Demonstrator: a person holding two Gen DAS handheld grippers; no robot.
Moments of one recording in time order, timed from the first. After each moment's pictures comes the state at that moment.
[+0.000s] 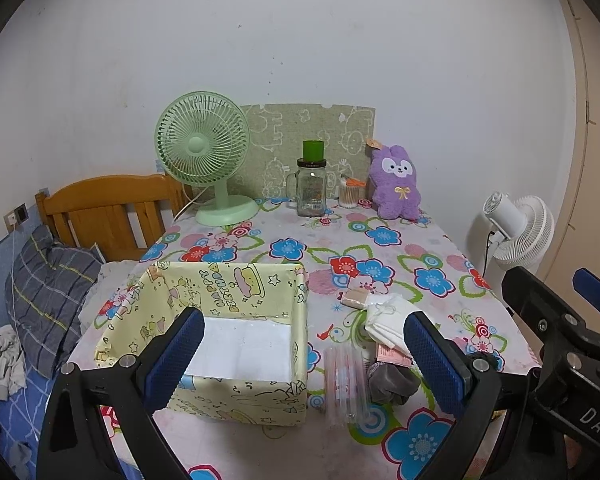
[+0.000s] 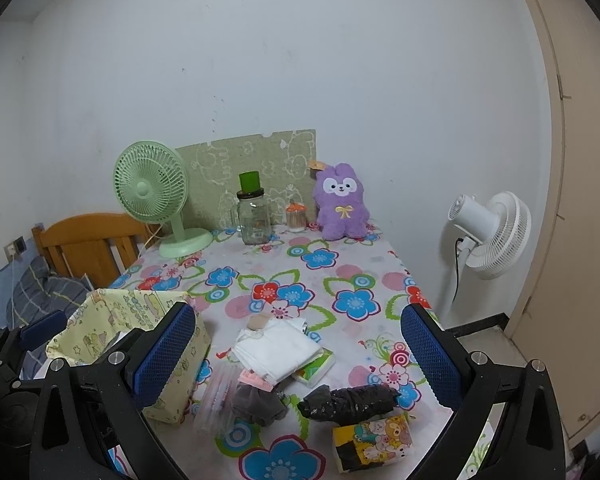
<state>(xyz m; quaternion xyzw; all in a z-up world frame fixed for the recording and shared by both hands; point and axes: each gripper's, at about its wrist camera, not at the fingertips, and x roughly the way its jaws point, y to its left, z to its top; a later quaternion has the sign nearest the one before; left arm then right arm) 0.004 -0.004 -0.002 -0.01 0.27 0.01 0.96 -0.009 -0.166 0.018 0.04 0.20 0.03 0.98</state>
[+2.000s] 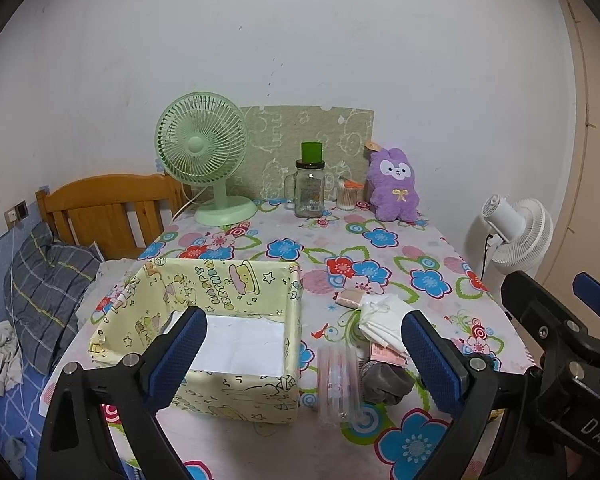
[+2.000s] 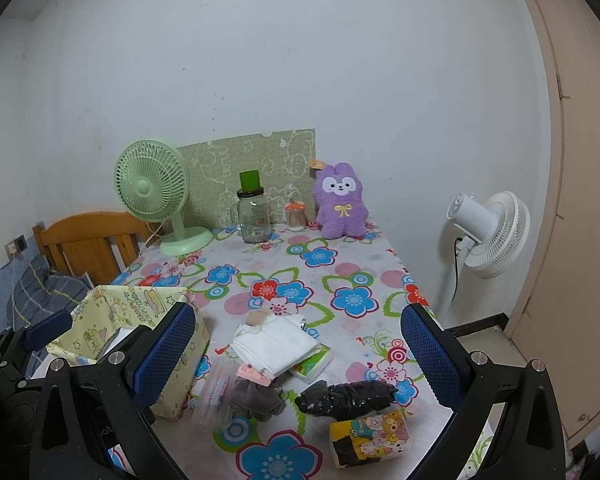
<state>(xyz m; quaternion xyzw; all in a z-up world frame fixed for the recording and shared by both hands) -0.002 -0.016 -0.010 -0.01 0.26 0.01 0.97 -0.013 -0.169 0.016 0.04 0.20 0.03 0.98</state>
